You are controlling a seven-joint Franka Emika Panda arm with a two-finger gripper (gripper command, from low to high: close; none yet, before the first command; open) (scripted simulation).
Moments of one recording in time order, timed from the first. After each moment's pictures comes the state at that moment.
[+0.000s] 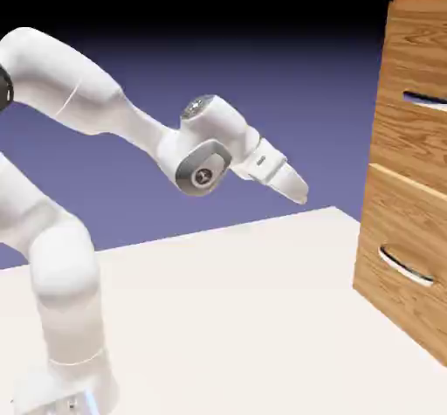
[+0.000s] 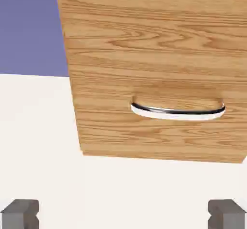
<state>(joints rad) 0.01 -0.56 0.00 -2.79 0.05 3.03 0.72</state>
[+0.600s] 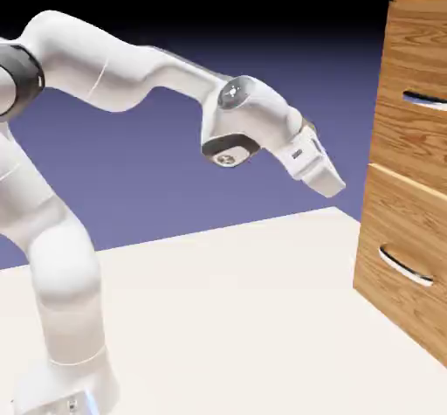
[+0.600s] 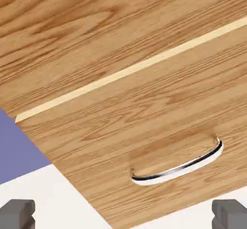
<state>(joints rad) 0.04 -0.40 -0.06 -2.50 0.84 3.00 0.40</state>
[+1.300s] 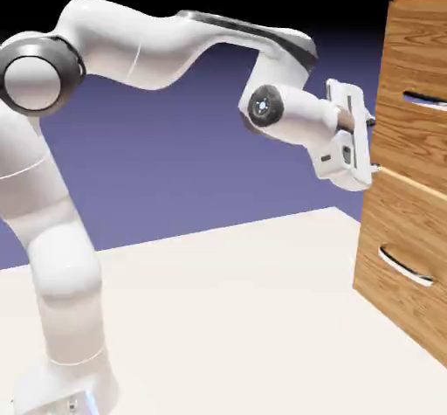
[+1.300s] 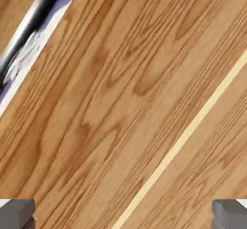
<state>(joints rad) 0.07 -0.22 -0.13 -2.16 1.75 2.96 0.03</state>
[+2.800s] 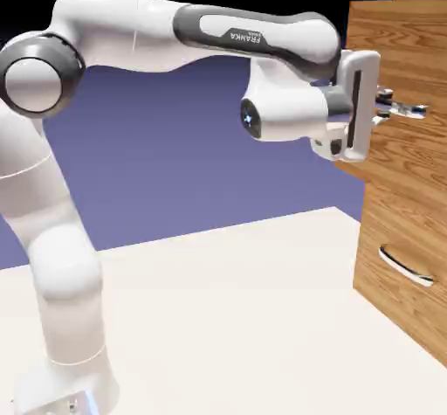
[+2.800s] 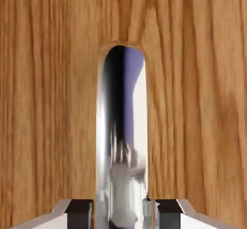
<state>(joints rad) 0.08 -0.34 -0.18 -2.12 2.72 2.92 -0.43</state>
